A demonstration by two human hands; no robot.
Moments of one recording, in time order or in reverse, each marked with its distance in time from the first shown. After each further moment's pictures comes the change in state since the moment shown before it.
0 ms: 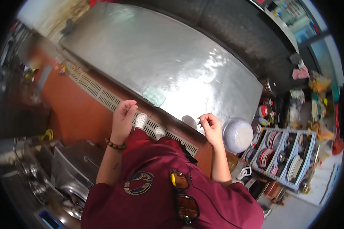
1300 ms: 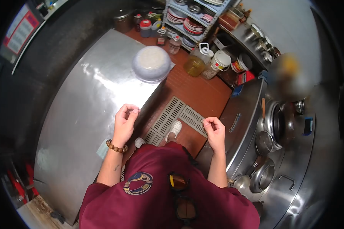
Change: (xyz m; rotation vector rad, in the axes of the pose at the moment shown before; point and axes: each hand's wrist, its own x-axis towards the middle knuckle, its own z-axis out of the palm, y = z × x) left_hand 0.012 -0.019 0.215 0.103 -1.522 -0.158; right_hand -0.304 0.007 0.129 0.261 1.568 0.158
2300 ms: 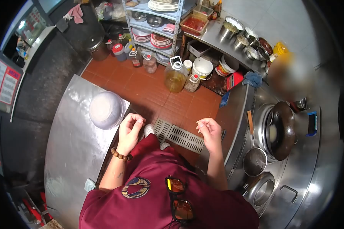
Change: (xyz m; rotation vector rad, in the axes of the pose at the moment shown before) left_hand 0.174 -0.002 0.289 0.069 -0.210 0.039; right_hand 0.205 0.015 -0.211 0.181 0.059 -0.022
